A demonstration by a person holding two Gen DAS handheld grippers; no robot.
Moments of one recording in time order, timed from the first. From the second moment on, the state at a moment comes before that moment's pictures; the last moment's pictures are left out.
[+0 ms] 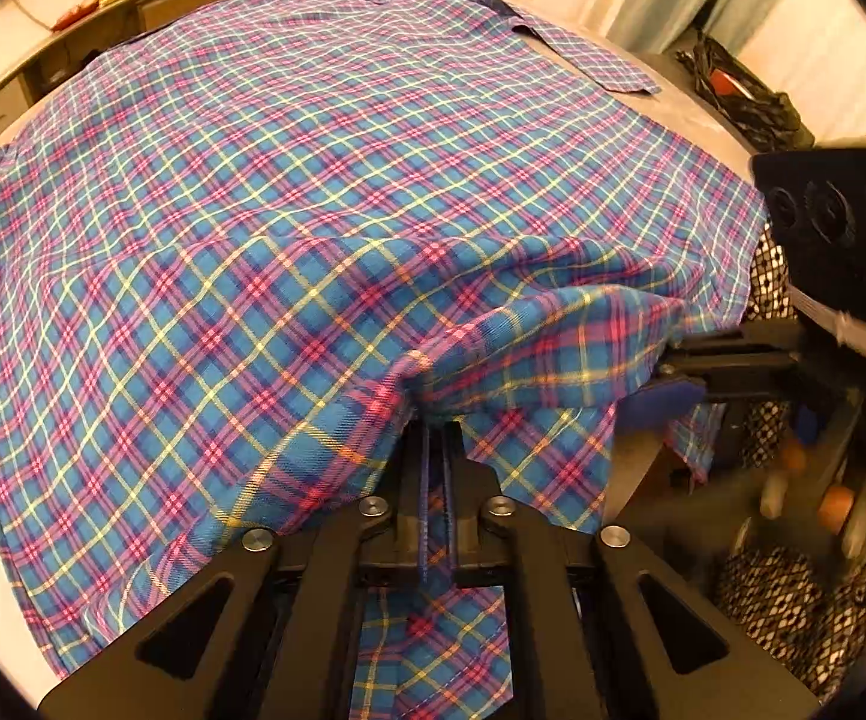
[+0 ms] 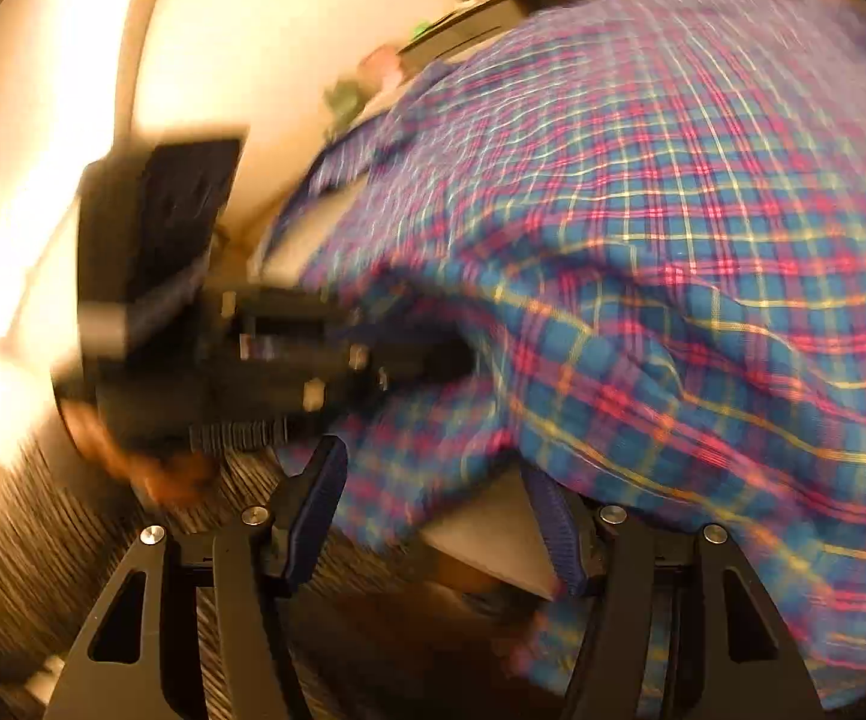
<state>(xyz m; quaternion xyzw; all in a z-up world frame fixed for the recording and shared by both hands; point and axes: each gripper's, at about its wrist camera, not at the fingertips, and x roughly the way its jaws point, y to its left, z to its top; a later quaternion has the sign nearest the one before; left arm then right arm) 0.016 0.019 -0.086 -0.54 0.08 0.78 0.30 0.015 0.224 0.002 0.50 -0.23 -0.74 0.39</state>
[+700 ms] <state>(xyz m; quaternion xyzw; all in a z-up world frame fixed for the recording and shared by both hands) 0.002 0.004 -0.091 -0.57 0.00 0.76 0.30 0.164 0.083 -0.020 0.24 0.46 -0.81 0.29</state>
